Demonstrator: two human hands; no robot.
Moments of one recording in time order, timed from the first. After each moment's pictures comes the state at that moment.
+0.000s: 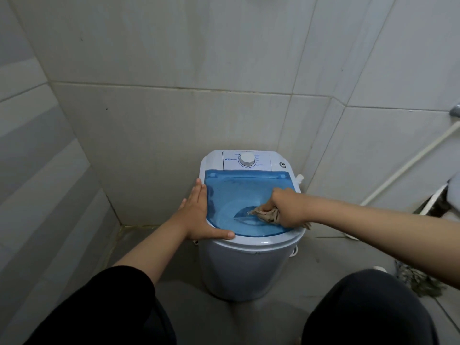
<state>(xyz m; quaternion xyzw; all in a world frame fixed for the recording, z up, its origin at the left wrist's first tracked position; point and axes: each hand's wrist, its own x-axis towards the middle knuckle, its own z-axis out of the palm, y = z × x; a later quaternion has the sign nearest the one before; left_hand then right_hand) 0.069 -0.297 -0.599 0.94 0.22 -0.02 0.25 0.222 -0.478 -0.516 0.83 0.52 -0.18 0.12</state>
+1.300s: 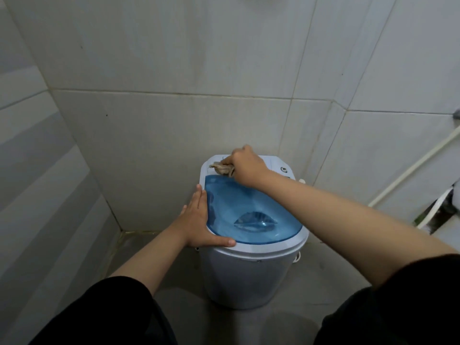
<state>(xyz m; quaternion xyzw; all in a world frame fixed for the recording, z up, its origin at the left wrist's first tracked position) 0.072 -0.296 -0.602 0.94 0.22 0.00 0.25 0.236 -0.367 -0.507 0.84 0.54 0.01 -0.06</state>
